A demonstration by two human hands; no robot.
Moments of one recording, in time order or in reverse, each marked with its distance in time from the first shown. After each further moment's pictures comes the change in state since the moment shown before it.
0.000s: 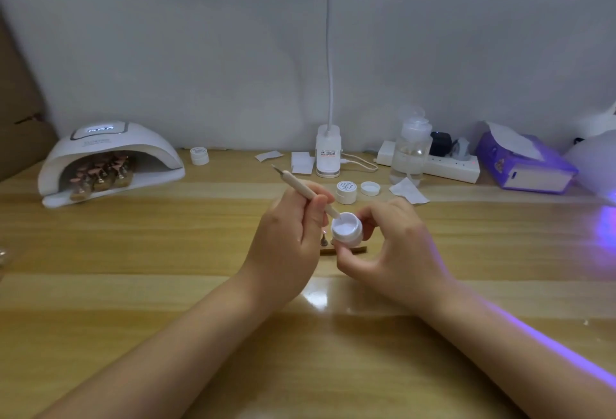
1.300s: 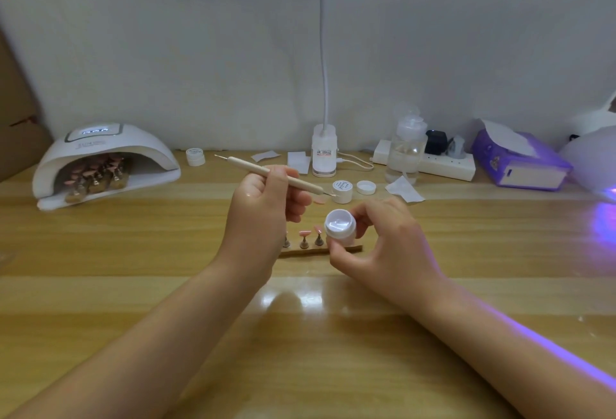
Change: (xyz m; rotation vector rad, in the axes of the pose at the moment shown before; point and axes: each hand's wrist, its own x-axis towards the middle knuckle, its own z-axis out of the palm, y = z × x) left_hand 0.021 0.013 -0.011 -0.575 0.175 -0.540; right_hand 0.000 -0.003 0.002 0.037 0.046 0.019
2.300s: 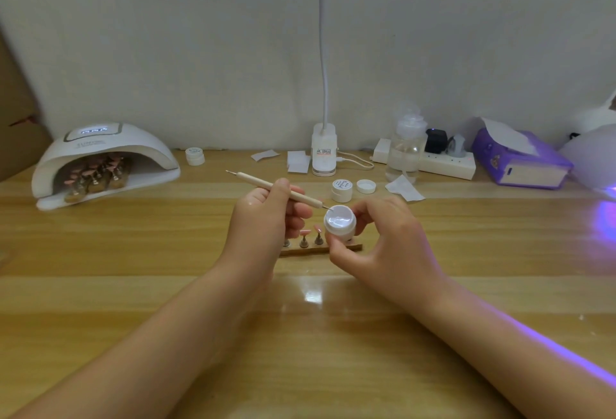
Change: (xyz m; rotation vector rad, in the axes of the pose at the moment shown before) left_hand 0.002 -0.014 -0.003 -0.017 0.015 -0.212; right_hand -0.001 -0.002 0.000 0.034 0.025 -0.004
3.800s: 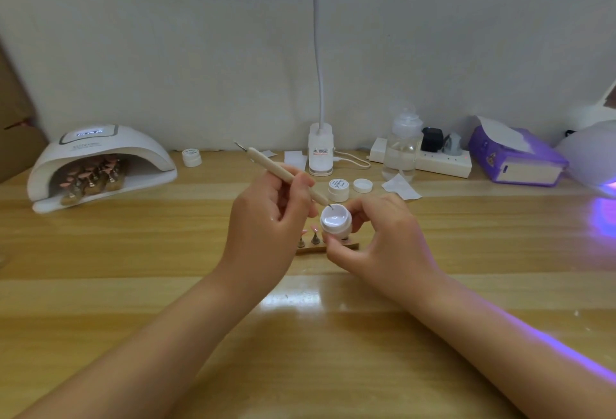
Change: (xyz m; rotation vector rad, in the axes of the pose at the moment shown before) left_hand -0.022 0.011 0.005 0.469 -0.030 0.609; right_hand 0.002 0.001 -0.002 -0.021 -0.042 0.041
